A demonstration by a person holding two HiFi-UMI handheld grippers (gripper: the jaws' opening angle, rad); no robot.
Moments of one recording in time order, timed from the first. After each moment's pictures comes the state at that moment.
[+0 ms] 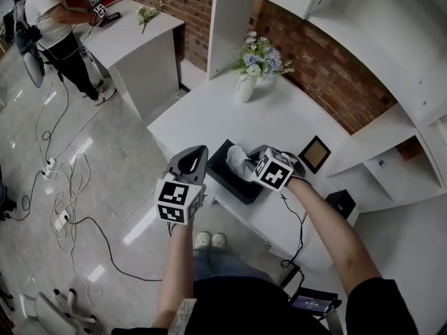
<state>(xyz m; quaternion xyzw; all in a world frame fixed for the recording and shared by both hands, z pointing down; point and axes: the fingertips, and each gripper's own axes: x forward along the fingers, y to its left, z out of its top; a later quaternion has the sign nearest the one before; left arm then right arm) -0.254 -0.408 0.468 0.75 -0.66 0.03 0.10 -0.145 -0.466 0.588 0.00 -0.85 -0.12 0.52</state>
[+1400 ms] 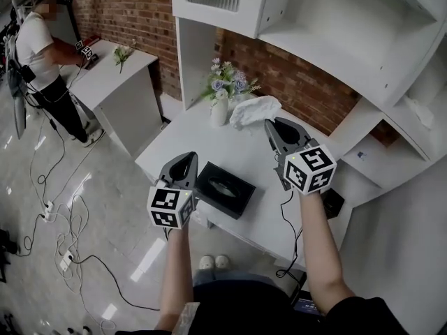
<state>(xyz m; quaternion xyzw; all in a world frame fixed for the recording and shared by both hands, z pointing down) -0.236 -0.440 0.418 0.77 -0.63 0.02 0.06 -0.081 -0.537 0.323 0.31 -0.95 -0.04 0.05</state>
